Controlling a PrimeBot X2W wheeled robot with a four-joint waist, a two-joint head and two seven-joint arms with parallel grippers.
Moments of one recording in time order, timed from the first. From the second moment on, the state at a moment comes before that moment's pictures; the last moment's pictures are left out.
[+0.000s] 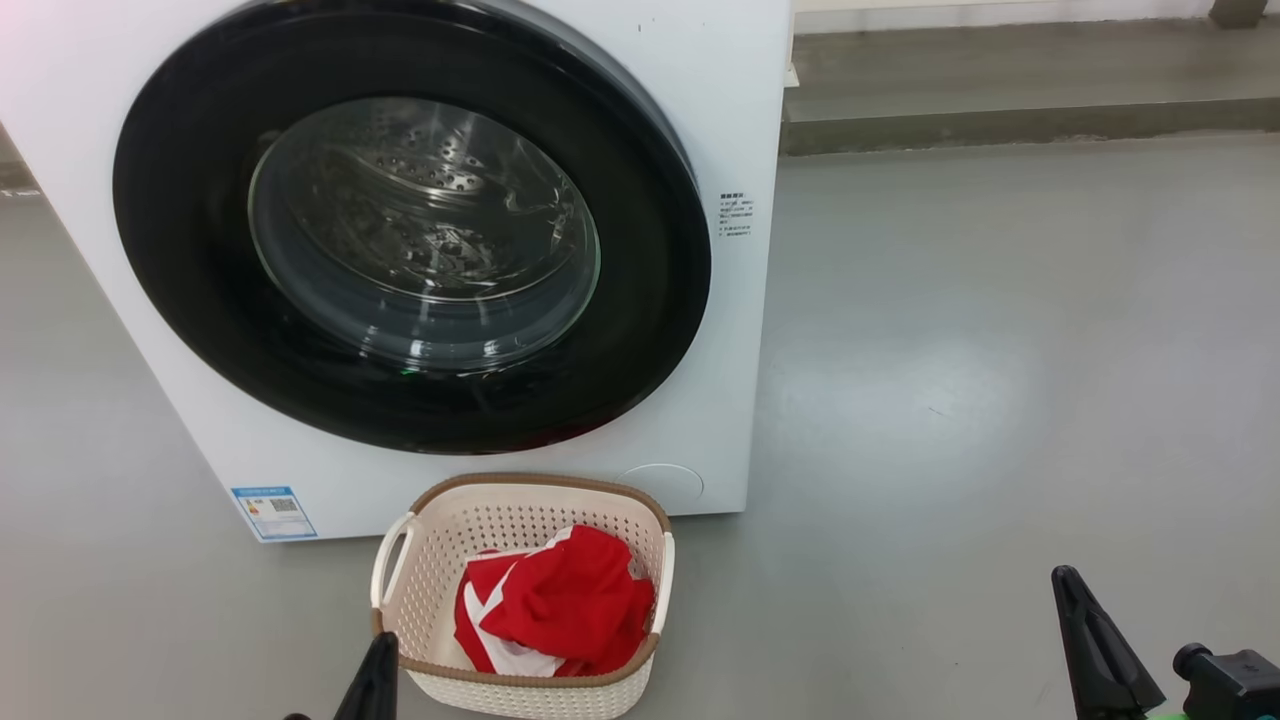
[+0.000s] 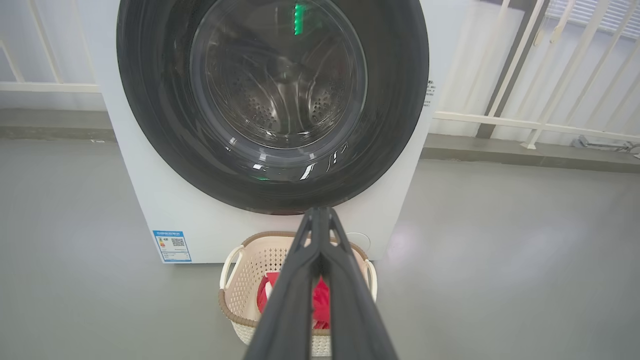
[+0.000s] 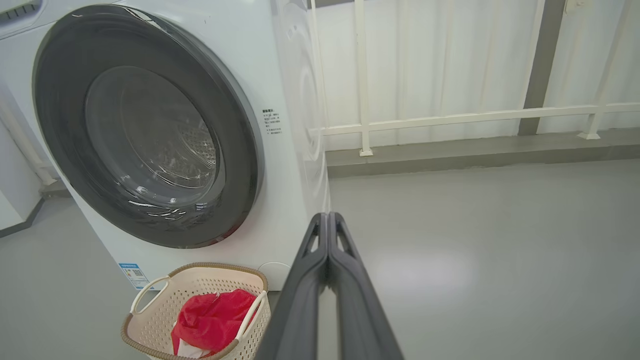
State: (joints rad) left arm 0.07 0.07 -0.10 0.23 -0.26 -0.02 -0.23; right arm 0.16 -0.06 -0.08 0.16 0.30 0.13 -0.24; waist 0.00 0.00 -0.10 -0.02
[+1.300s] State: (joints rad) left arm 0.05 0.05 -0.05 0.24 -0.69 -0.05 -0.12; right arm 0.11 -0.06 -0.09 0.20 0.71 0.13 -0.13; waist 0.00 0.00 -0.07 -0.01
